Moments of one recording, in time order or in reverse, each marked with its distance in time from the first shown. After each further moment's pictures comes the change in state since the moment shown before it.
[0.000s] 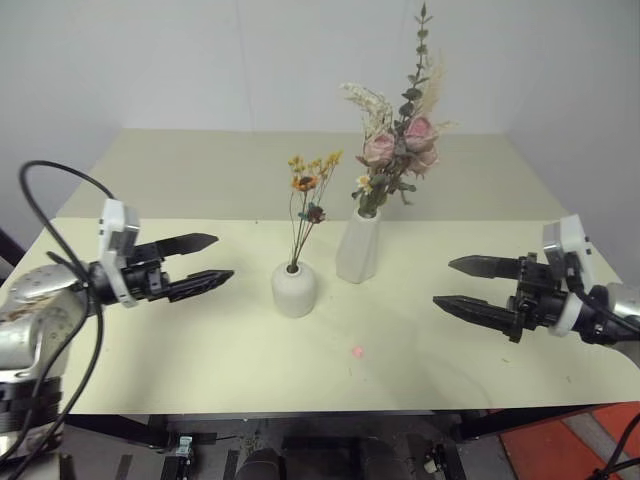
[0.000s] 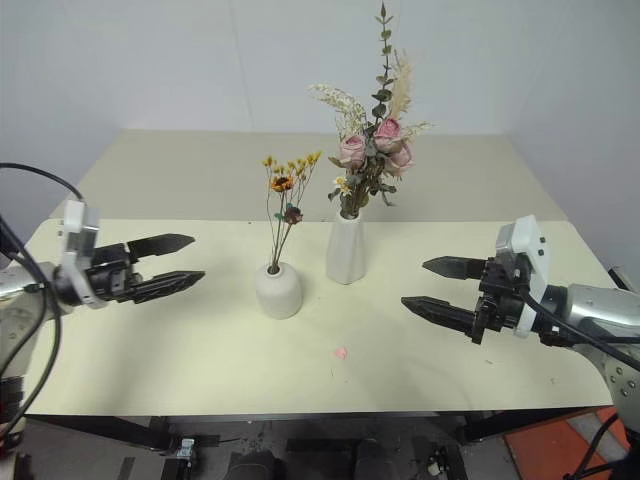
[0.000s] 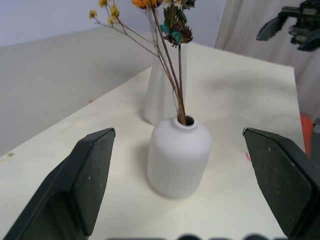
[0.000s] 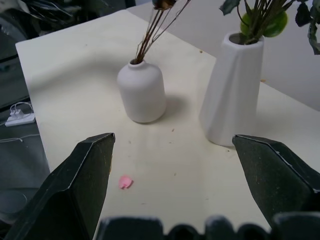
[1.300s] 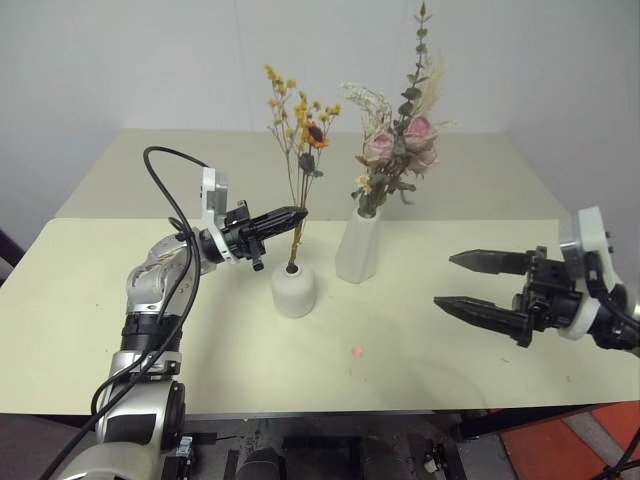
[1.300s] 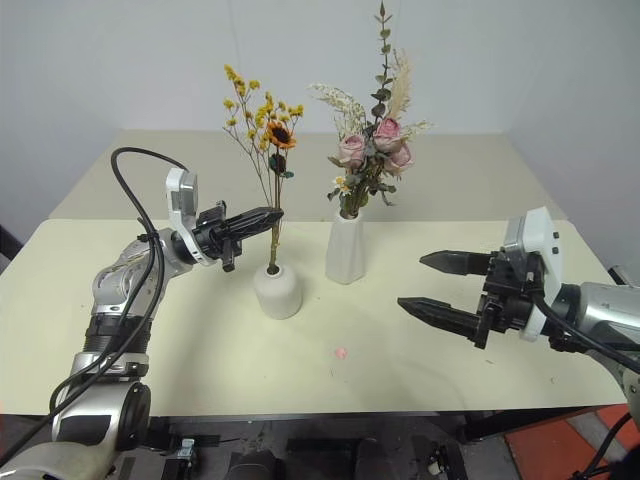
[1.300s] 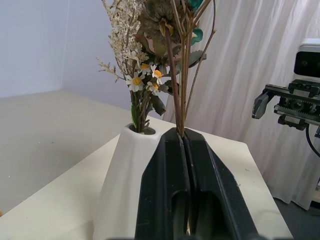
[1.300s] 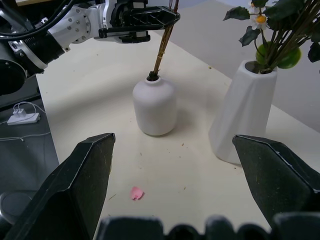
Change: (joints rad) left arm -0.443 -0.466 -0.225 0.430 0.068 -0.141 0.001; right arm 0.062 -0.035 -0.112 -0.164 0.118 0.063 -0.054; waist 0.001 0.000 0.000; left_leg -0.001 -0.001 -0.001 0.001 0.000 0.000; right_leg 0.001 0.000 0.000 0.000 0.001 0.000
